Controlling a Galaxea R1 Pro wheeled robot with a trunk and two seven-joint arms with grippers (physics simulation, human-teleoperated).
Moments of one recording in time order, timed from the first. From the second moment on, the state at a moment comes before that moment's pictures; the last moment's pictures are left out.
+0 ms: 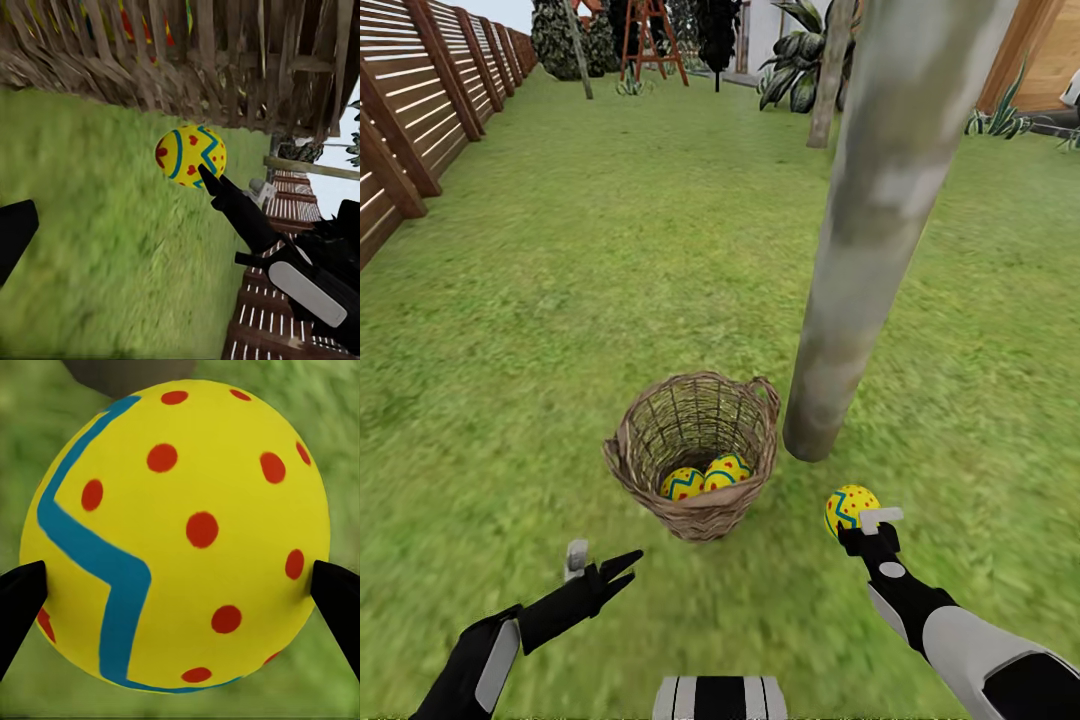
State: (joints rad) left arm -0.38 0.03 0.39 -0.85 0.29 0.76 -1.06; right arm -0.78 -0.11 0.42 -0.16 -0.23 -0.25 -0.20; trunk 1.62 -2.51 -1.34
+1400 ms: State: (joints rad) left arm -0.37 0.03 0.33 -0.81 0.29 0.75 -1.06; right arm -0.78 -0.11 0.42 -0.17 -0.23 -0.25 -0.20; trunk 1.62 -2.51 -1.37
